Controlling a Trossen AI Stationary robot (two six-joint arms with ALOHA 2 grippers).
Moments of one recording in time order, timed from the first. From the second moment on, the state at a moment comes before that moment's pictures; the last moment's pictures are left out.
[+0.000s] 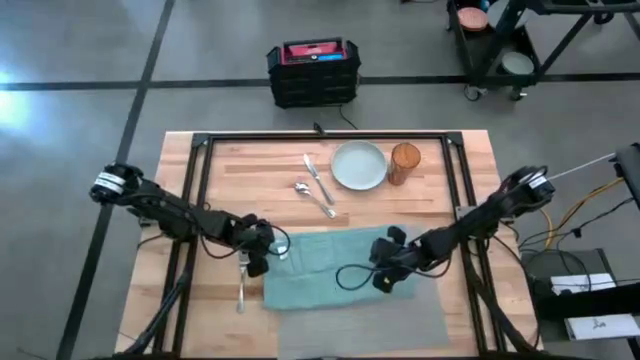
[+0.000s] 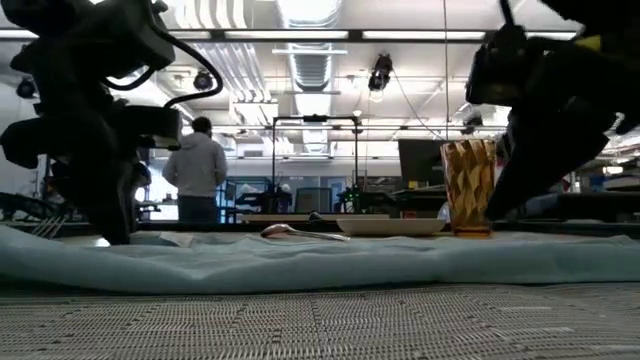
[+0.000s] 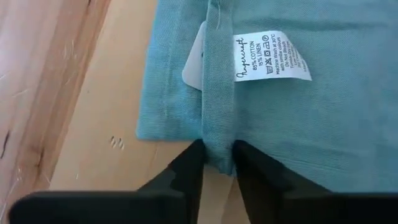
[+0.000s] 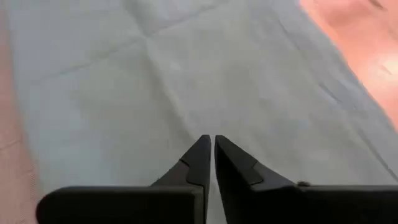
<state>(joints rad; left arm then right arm) -0.28 1.37 0.56 -0.35 -0.12 -0.59 0.46 1.52 0.71 -0.22 0.36 0.79</state>
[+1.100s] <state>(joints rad) -0.28 1.37 0.56 -0.34 -0.10 -0.55 0.33 1.35 0.71 -0.66 0.26 0.75</state>
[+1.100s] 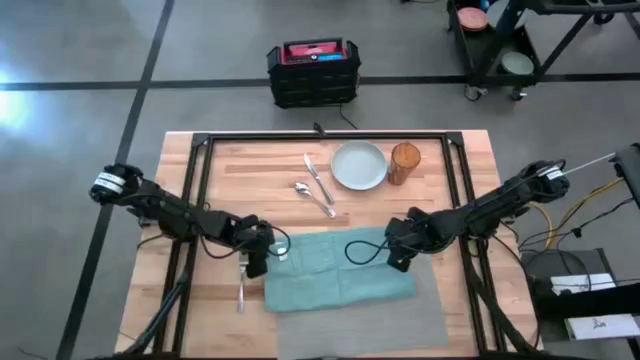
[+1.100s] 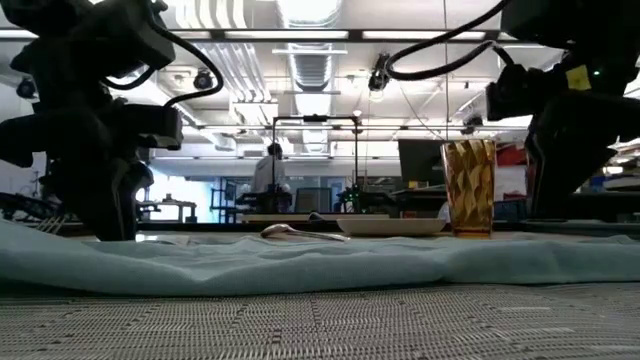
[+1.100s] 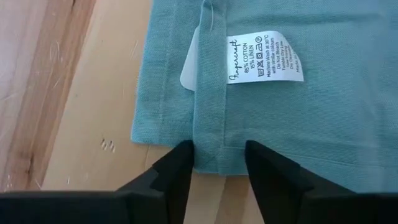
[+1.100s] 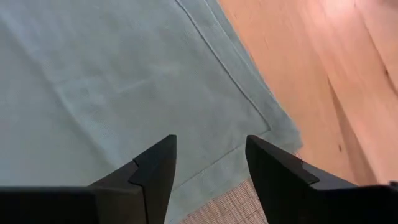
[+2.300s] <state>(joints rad) -0.28 1.36 0.56 -0.34 -0.09 -0.55 0.34 1.35 0.71 -0.65 0.26 0.72</state>
